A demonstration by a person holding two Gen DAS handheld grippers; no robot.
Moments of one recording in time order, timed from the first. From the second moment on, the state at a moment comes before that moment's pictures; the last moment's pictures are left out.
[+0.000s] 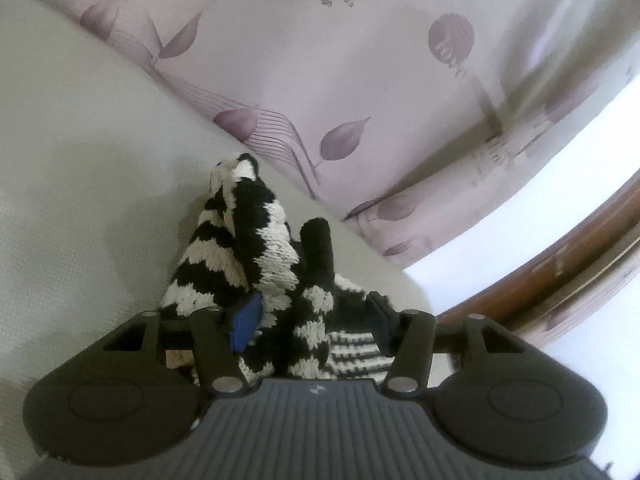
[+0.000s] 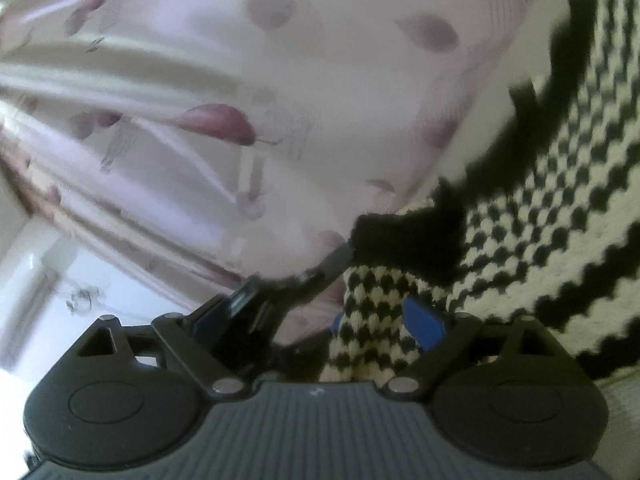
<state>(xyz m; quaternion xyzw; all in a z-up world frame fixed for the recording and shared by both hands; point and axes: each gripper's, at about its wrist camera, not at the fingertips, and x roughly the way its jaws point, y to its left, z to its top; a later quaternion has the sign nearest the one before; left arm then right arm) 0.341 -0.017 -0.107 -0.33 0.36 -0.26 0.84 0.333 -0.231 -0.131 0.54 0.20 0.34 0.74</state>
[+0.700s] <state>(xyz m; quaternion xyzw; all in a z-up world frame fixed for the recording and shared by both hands) 0.277 -0.061 -0.129 -0.20 0.24 -0.38 0.87 0.405 -0.209 -0.124 0.48 0.34 0.36 0.73</state>
